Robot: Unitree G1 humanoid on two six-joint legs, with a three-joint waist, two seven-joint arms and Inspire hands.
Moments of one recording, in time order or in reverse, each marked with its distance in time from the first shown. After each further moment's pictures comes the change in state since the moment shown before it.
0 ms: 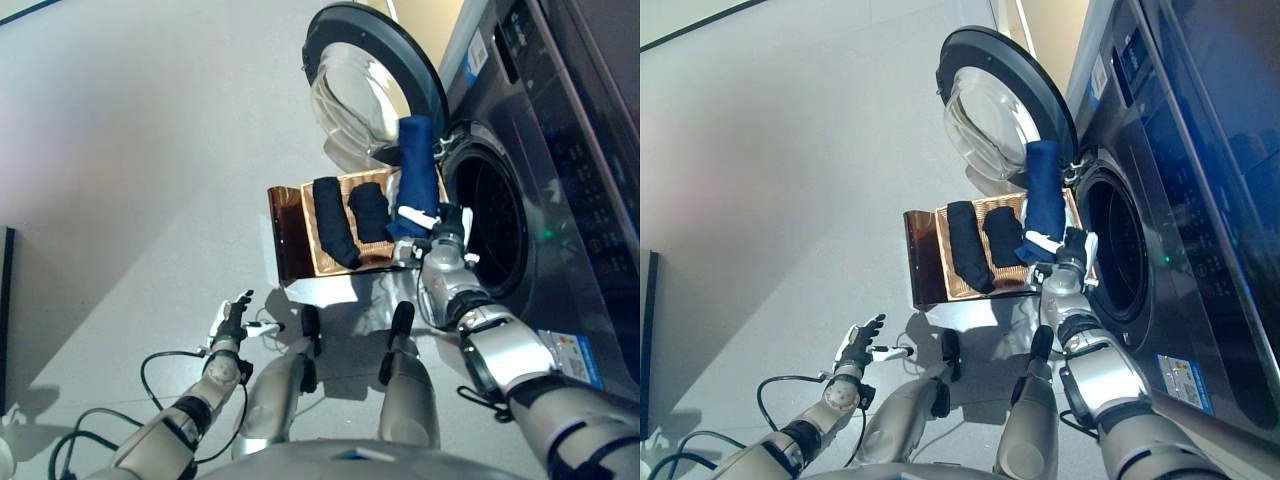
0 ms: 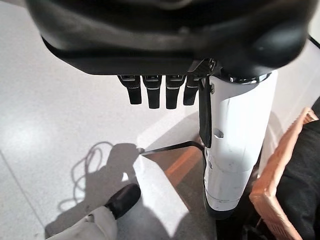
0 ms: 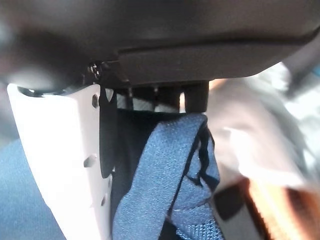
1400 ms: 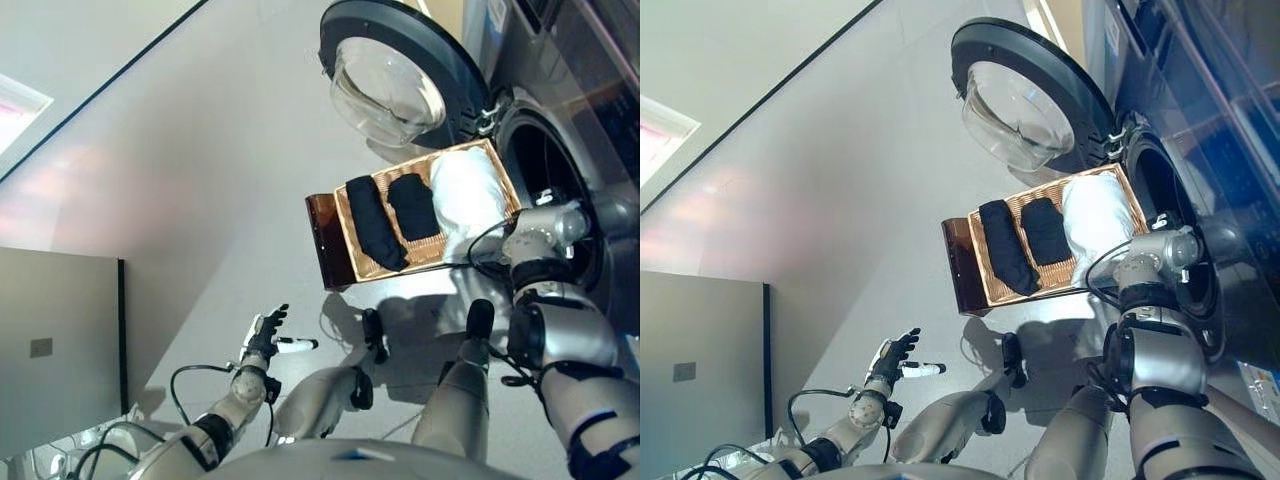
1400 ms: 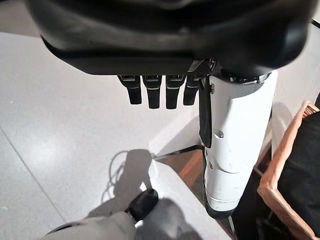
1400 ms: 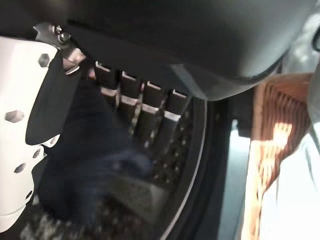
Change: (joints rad) left arm 0.079 -0.095 -0.062 -0.049 -0.023 -0.021 -0.069; right arm -0.137 -0.259 -0.382 -0.055 0.351 -0.275 -0.105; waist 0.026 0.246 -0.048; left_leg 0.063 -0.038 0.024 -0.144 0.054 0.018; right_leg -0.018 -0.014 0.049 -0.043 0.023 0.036
